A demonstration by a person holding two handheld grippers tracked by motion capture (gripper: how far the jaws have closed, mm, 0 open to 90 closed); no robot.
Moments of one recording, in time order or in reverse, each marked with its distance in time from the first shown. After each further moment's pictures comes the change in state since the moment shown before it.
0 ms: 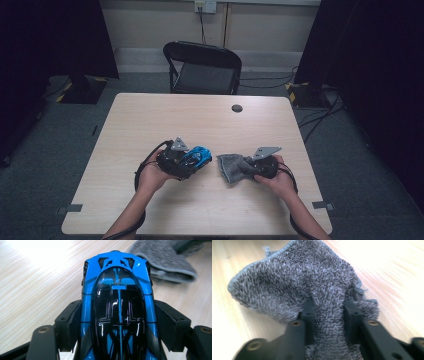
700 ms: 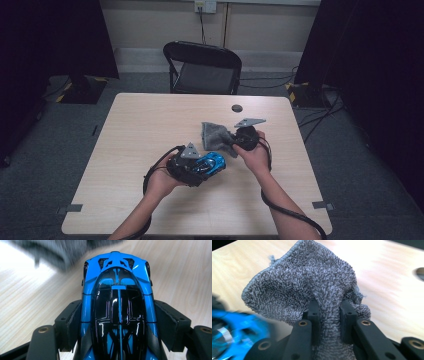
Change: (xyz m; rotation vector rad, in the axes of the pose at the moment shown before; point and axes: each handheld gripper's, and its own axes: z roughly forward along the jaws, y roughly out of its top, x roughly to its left) left arm -0.032 0.013 0.005 -0.052 -0.073 0.072; right arm -0.003 0.102 0.020 -0.124 -0.075 0.219
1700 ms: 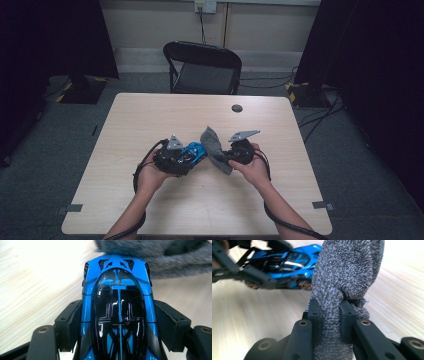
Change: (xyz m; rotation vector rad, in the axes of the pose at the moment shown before) left arm 0.041 -0.023 -0.011 0.005 0.164 -0.115; right arm 0.030 -0.022 -0.004 0.062 0.205 -0.028
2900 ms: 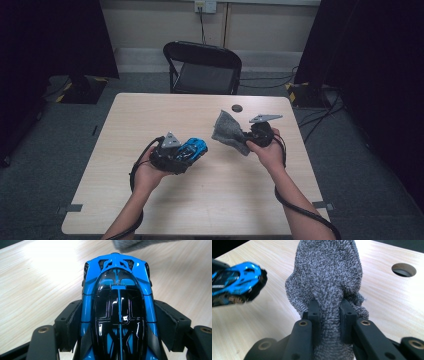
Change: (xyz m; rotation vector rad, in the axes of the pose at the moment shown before) left arm -0.005 0.009 -0.017 -0.063 -0.013 0.023; right arm -0.052 0.019 -0.044 -0.069 -0.202 0.082
